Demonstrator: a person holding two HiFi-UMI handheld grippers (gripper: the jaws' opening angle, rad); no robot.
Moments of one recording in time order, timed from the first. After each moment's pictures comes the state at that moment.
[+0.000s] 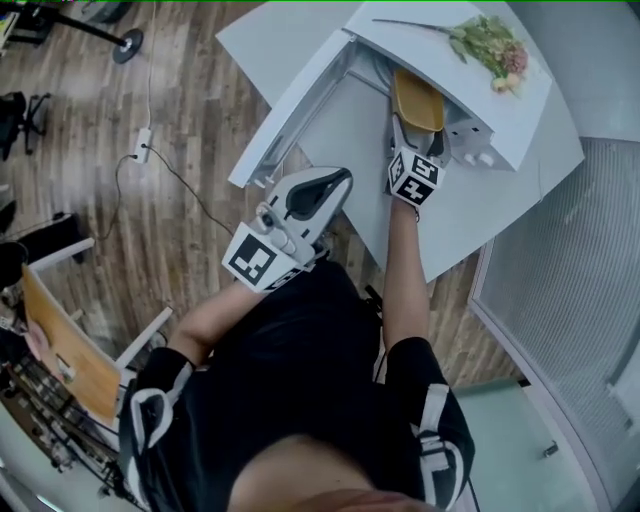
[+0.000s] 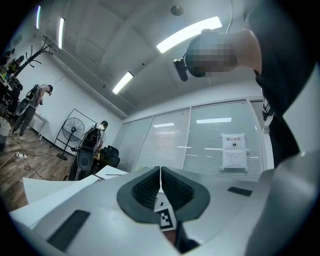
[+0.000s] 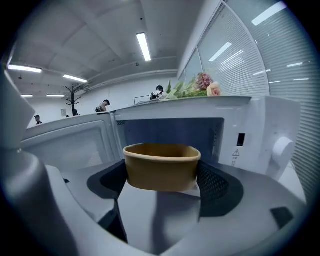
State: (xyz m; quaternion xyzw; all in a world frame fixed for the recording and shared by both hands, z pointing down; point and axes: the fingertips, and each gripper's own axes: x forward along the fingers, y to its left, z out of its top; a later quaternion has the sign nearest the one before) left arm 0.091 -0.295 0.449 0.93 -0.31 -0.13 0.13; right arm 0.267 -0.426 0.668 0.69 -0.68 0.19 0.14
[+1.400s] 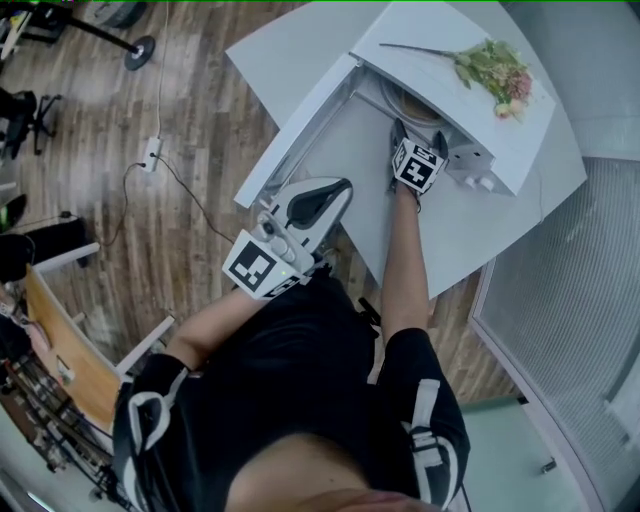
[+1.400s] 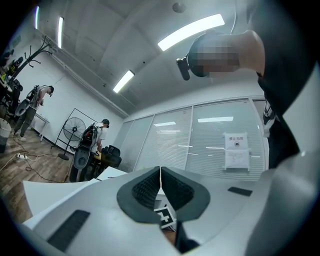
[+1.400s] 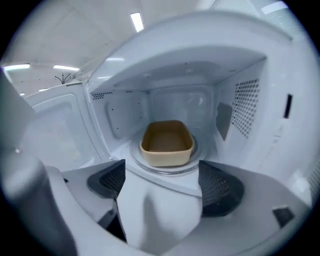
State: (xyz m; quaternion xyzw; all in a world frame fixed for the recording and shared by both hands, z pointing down) left arm 0.088 -0.319 0.442 0.93 -0.32 -0.13 0.13; right arm 0.280 -0.483 0.738 0.68 -0.66 0.25 0.20
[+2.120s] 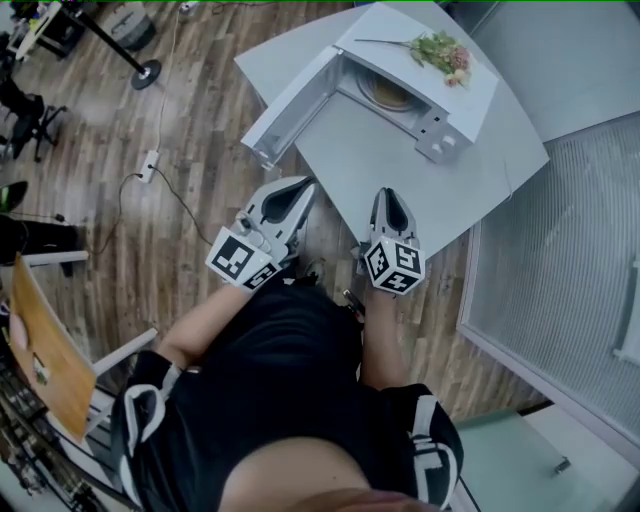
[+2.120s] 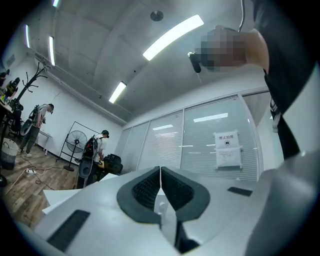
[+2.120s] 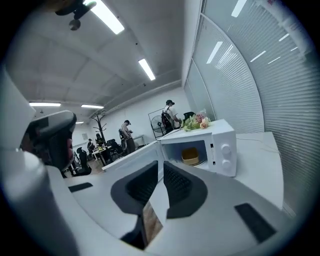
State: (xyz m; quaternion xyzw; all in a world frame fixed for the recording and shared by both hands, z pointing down) left arm 0.059 -0.125 0.375 0.93 -0.35 -0.12 0.08; right arm 0.217 -0.143 0.503 0.63 -0.75 0.21 0.03
